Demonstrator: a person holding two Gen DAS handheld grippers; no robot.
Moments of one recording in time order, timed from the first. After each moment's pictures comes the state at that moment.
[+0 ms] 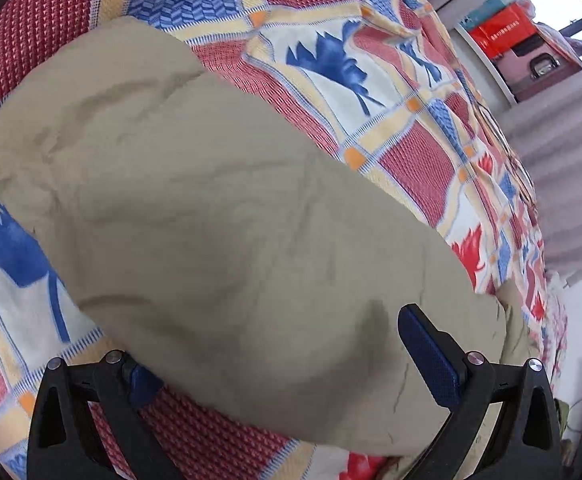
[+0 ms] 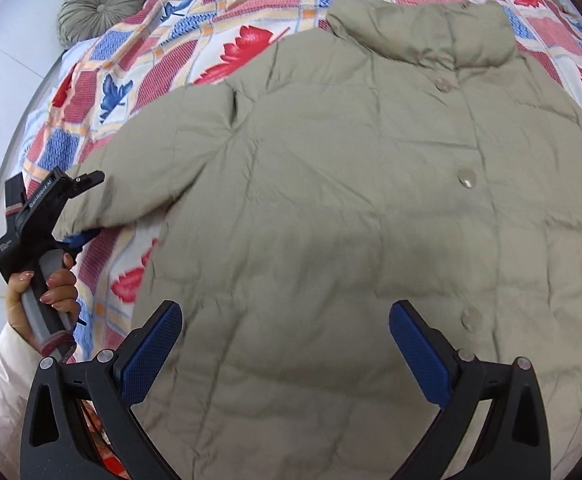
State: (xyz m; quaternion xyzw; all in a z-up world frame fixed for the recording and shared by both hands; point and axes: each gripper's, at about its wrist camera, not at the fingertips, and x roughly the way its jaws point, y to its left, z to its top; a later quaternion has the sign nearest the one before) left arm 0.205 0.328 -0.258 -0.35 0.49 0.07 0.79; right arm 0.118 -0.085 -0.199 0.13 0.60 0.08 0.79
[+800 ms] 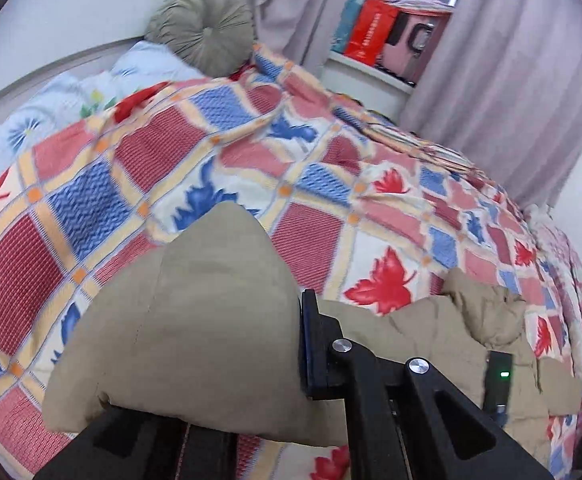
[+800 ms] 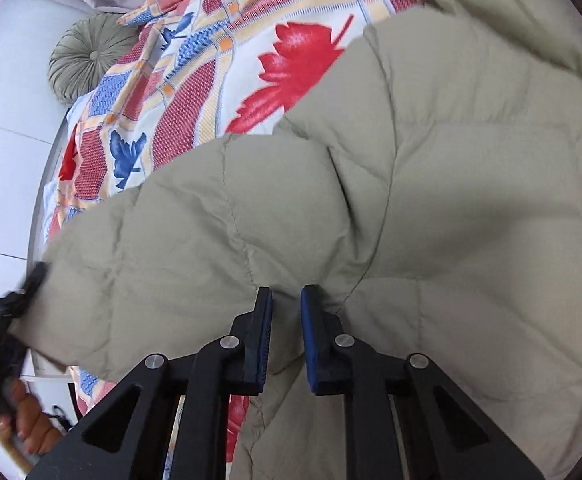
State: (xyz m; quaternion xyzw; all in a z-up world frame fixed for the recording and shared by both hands) left arm 0.206 0.260 -0.108 -0.15 0.39 -0.03 0.91; right arm 0.226 -0.016 -0.268 0.27 0.58 0.12 0.76
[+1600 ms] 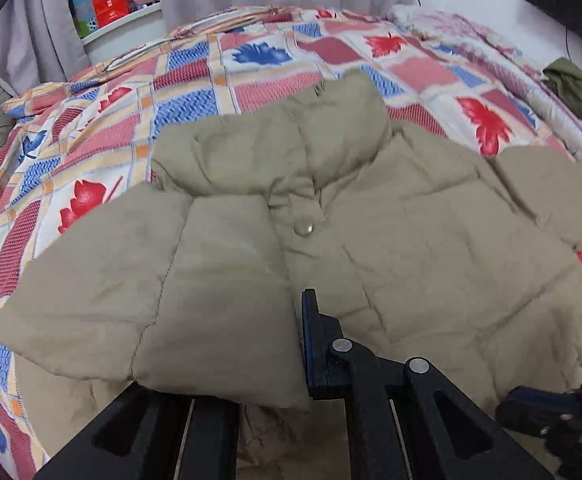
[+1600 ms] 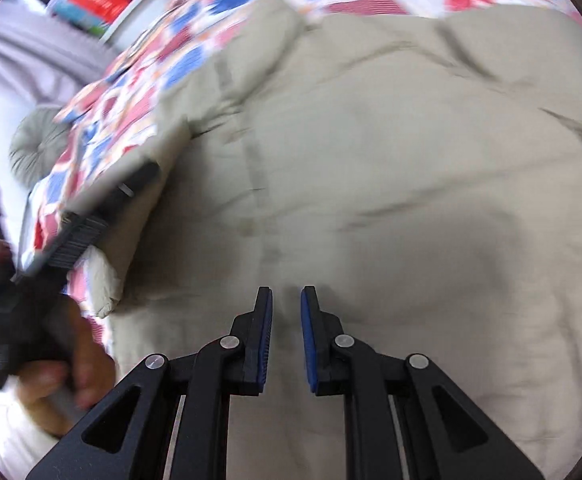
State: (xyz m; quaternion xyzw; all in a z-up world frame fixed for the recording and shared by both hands) left arm 0.187 -0.118 -0.214 0.12 0.47 -0.20 0.85; right arm 0.084 -0.260 -0.213 0.31 0.55 -0.04 0.78
